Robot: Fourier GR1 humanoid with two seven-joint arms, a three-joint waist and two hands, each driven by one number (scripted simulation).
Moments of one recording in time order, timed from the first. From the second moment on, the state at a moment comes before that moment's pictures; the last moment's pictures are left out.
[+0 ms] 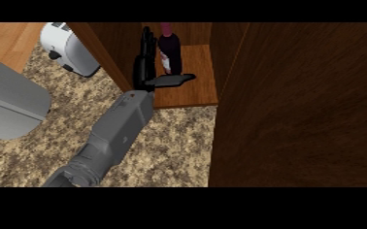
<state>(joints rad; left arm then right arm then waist) -0.95 0.00 -0.16 -0.26 0.63 0.25 -0.85 -0.11 -0.01 0.15 -2.44 -0.10 0.12 0.62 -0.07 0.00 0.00</state>
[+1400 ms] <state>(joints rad) -0.24 0.10 -0.76 -1.45 0.59 0.80 -0.62 -0.04 -0.04 0.10 -2.46 -0.09 0.12 0.59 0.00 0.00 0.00</state>
